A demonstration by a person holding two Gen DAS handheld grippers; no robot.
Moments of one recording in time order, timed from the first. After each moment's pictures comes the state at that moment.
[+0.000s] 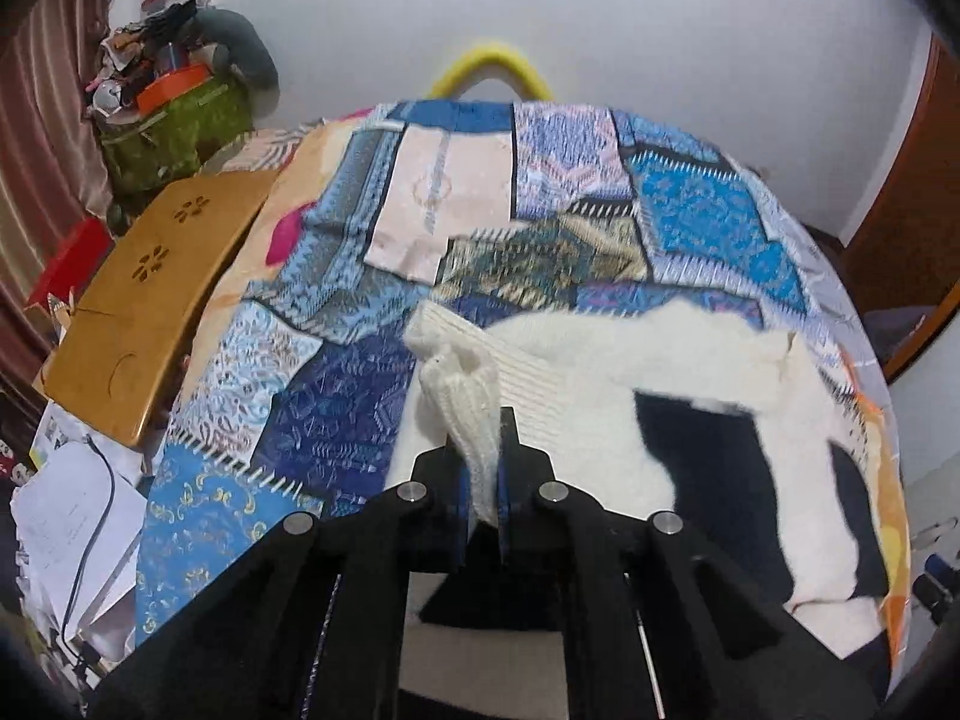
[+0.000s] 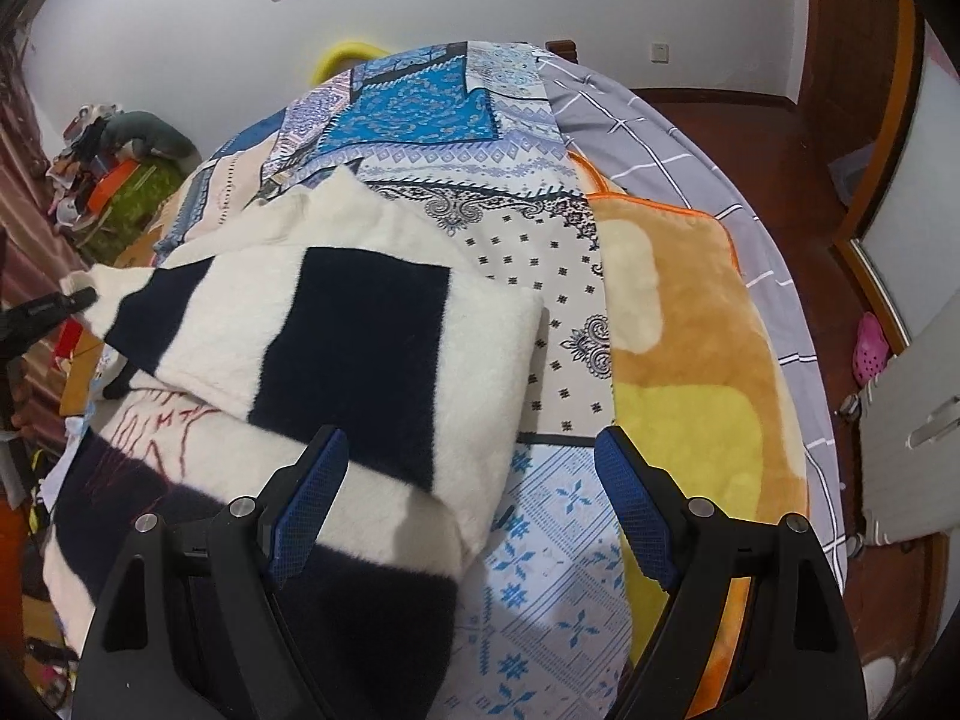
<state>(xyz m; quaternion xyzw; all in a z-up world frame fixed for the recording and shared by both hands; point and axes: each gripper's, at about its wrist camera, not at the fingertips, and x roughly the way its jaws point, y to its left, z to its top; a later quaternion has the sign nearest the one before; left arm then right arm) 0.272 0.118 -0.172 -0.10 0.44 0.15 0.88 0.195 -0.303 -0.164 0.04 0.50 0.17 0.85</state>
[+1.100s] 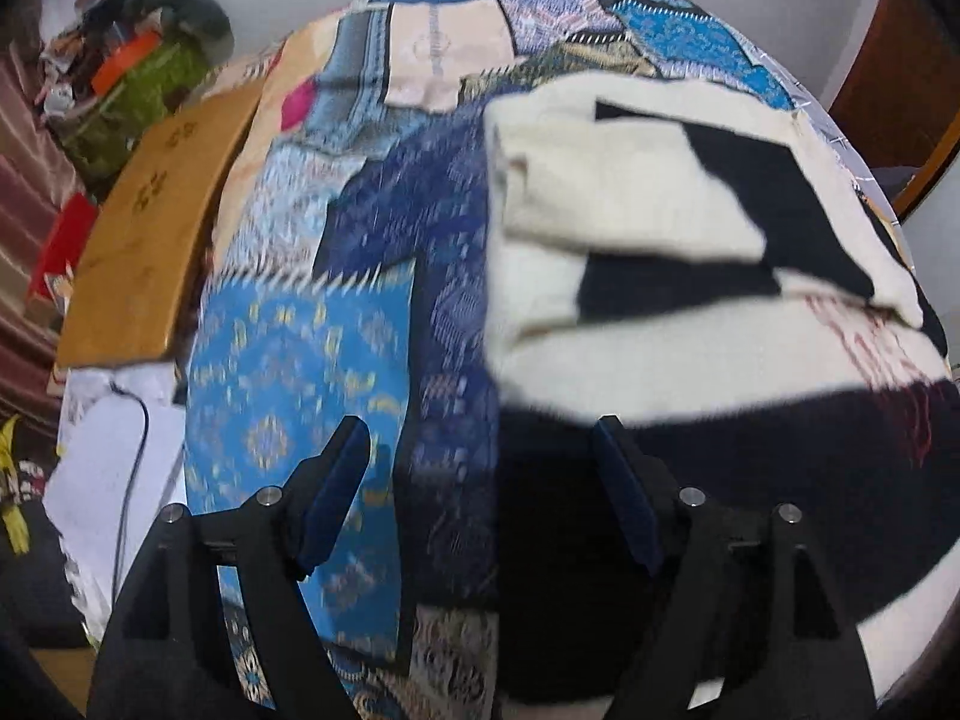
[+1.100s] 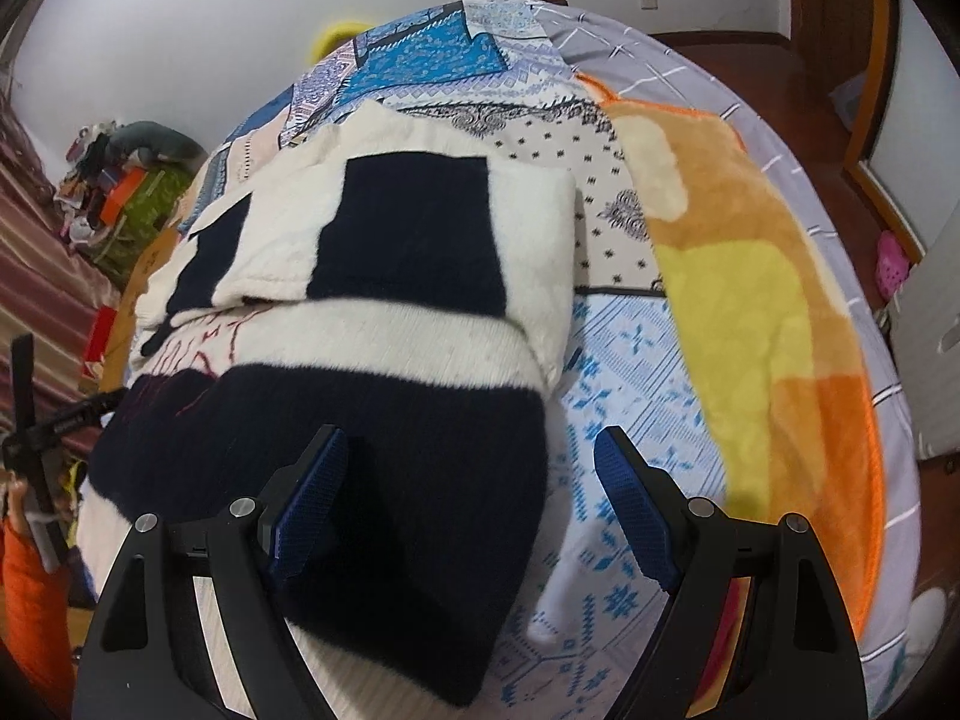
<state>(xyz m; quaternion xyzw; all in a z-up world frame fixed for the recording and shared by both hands) 0.165 0.138 -0.223 -0.04 0.55 0.10 0.83 0.137 -0.294 -0.188 0.10 0.53 0.18 0.82</state>
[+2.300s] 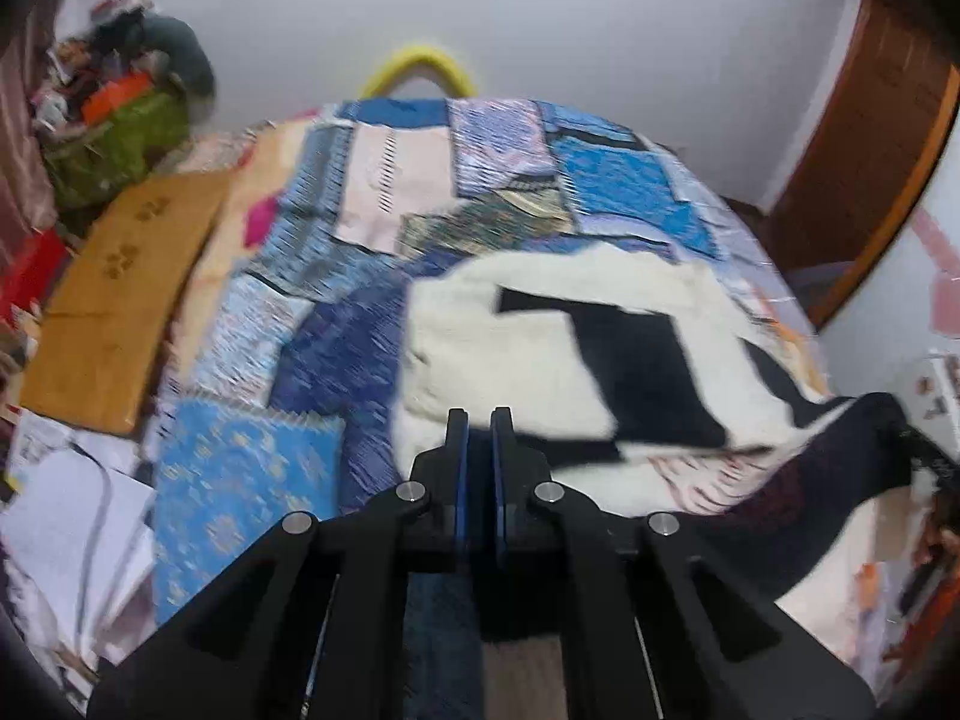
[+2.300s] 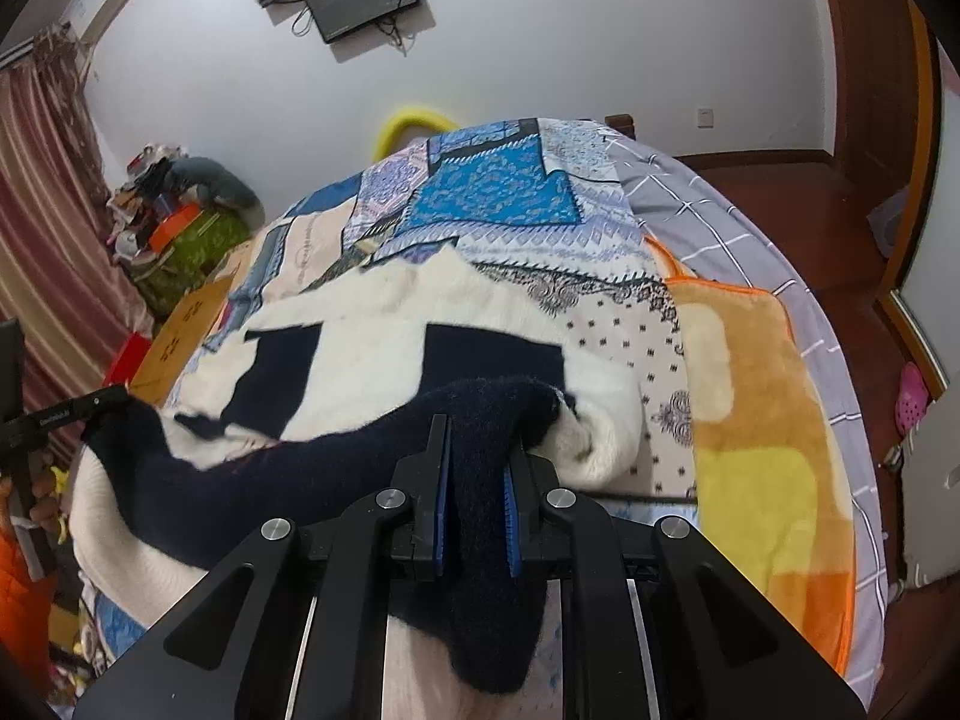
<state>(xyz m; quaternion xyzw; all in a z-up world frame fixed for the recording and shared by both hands) 0.184 0.120 -0.140 -0.09 0.43 0.06 0.90 0.186 -0.271 -0.135 0.07 0.41 0.22 0.88</state>
